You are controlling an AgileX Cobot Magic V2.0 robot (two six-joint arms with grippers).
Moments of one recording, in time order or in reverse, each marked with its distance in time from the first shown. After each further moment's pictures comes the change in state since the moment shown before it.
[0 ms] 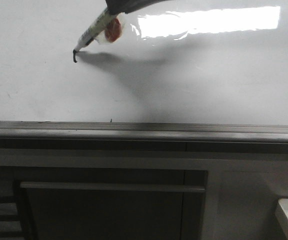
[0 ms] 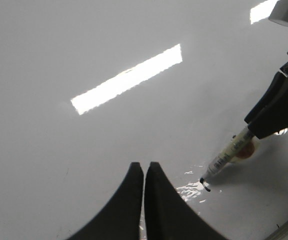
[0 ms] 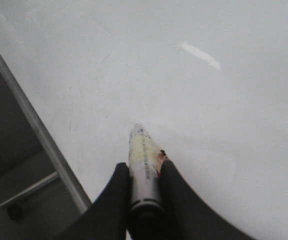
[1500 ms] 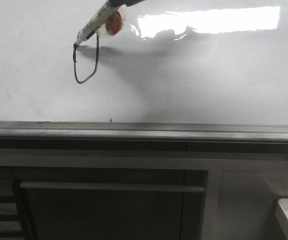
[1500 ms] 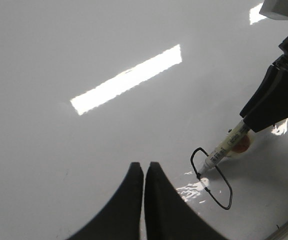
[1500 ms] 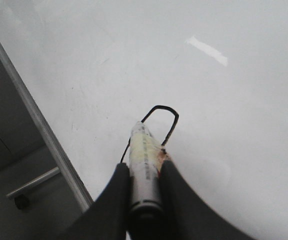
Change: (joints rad) left arm 0.000 0.000 0.000 0.000 -0.001 0.000; right arm -0.025 0.015 -0.045 -0.021 0.100 0.006
